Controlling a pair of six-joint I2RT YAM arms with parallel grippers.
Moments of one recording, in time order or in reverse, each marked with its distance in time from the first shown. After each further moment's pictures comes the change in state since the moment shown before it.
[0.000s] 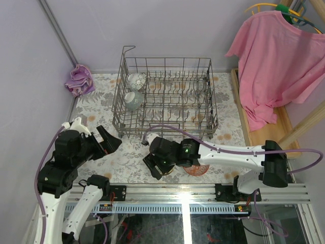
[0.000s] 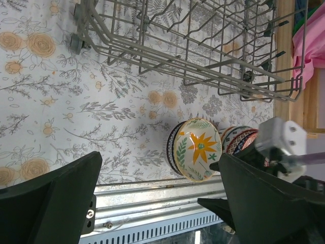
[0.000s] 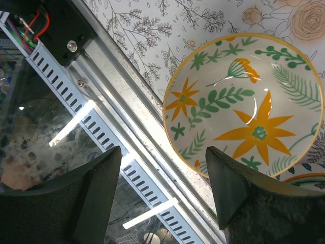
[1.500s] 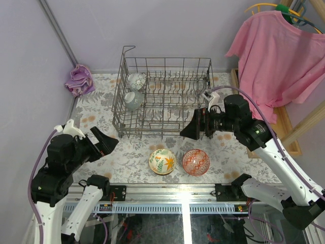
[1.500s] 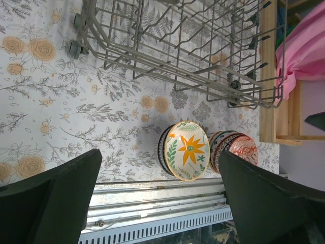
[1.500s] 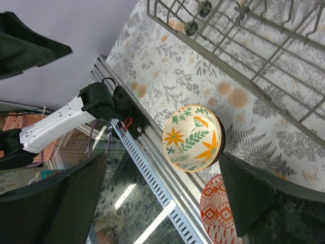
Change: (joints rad) left arm 0.011 -0.022 0.058 -0.026 -0.010 -0.033; right arm -0.735 -0.503 -0.049 0.021 -0.548 -0.016
